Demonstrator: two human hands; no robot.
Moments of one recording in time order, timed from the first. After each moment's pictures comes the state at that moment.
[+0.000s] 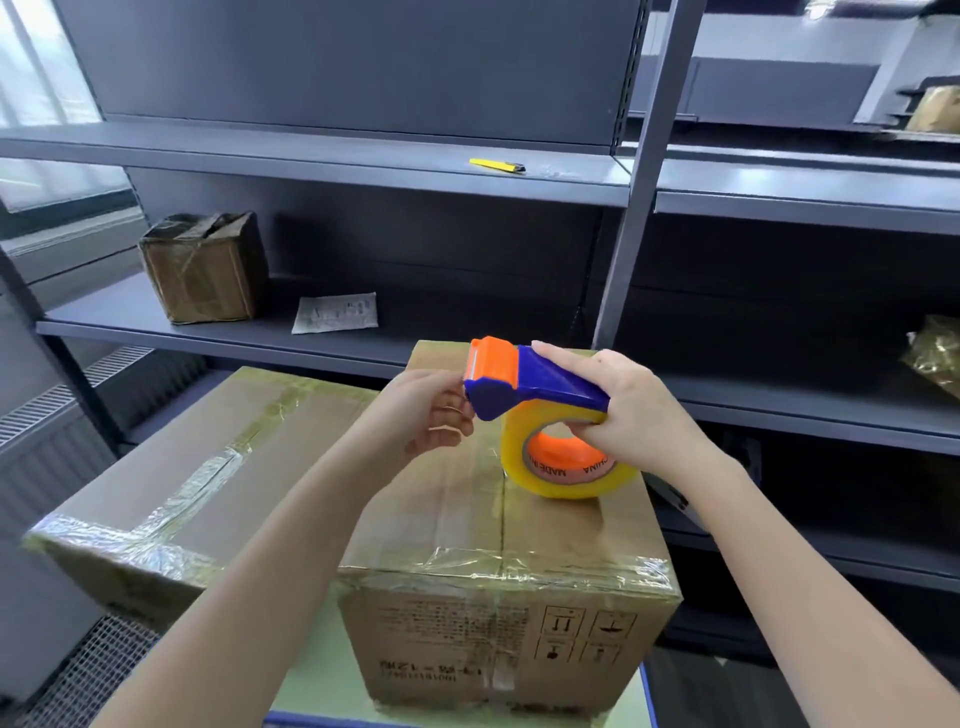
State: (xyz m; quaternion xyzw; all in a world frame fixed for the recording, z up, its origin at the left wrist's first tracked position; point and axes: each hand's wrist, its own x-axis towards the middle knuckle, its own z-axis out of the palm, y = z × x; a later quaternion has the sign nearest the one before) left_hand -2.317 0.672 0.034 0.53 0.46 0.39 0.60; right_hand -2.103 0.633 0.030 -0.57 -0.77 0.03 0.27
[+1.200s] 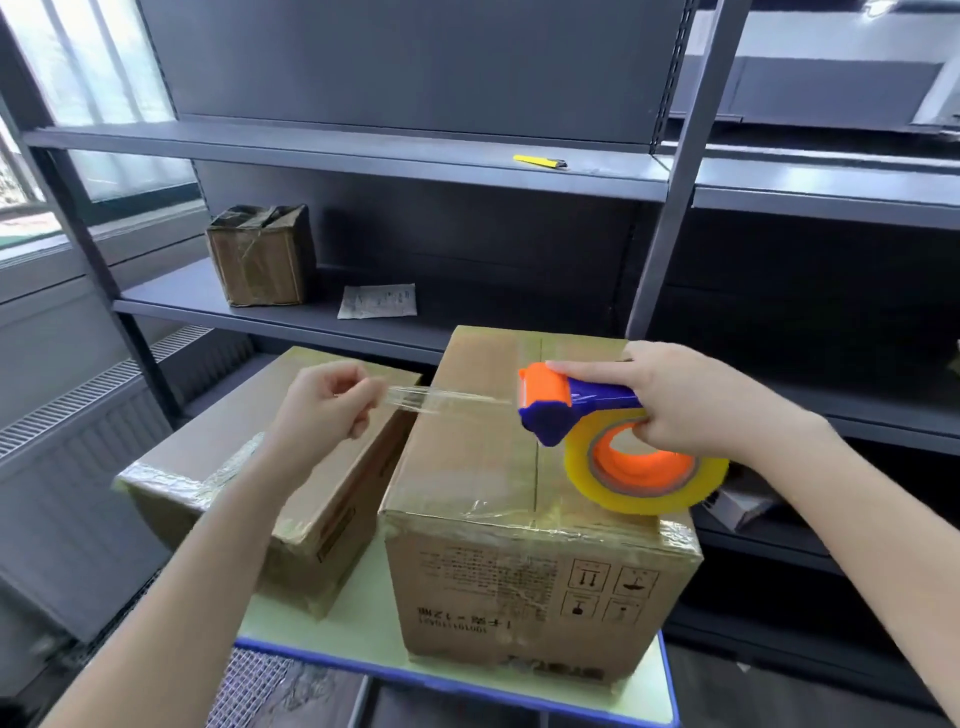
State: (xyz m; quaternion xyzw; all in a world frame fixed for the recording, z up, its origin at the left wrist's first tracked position) left_hand -2.423 0.644 0.010 0.64 0.49 0.47 0.37; right_hand -2.120 0.596 0.072 -0.53 -0.85 -0.09 0.03
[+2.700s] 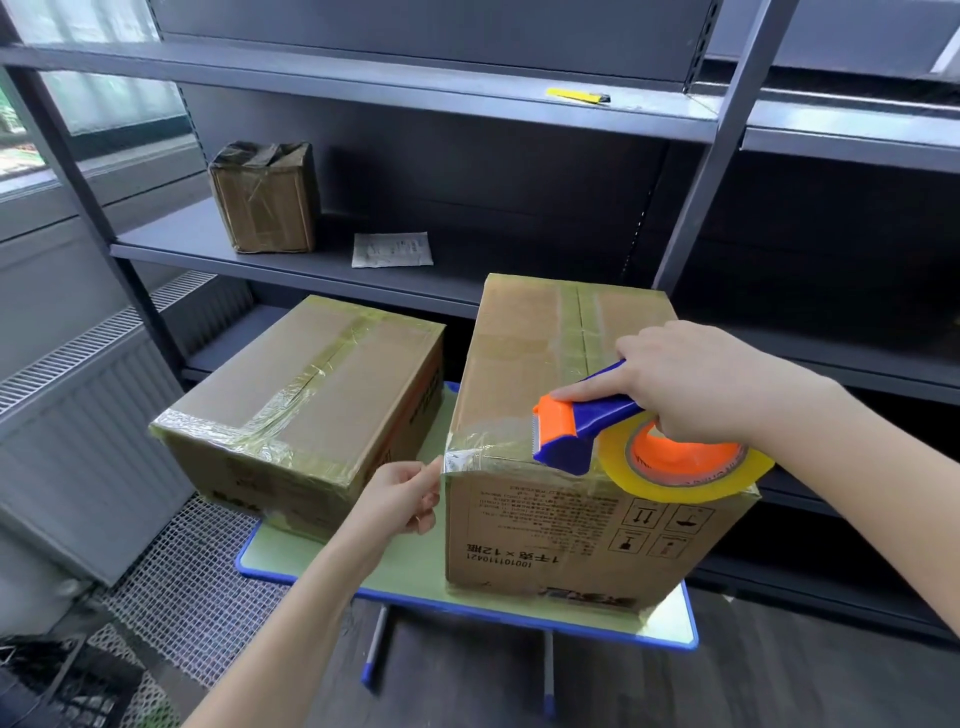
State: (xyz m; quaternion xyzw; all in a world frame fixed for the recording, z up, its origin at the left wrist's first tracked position) left_hand -2.443 0.585 -0.090 0.51 0.53 0.33 0.59; right_hand -2.205 0.565 0.077 -0.49 -0.83 -0.18 -0.19
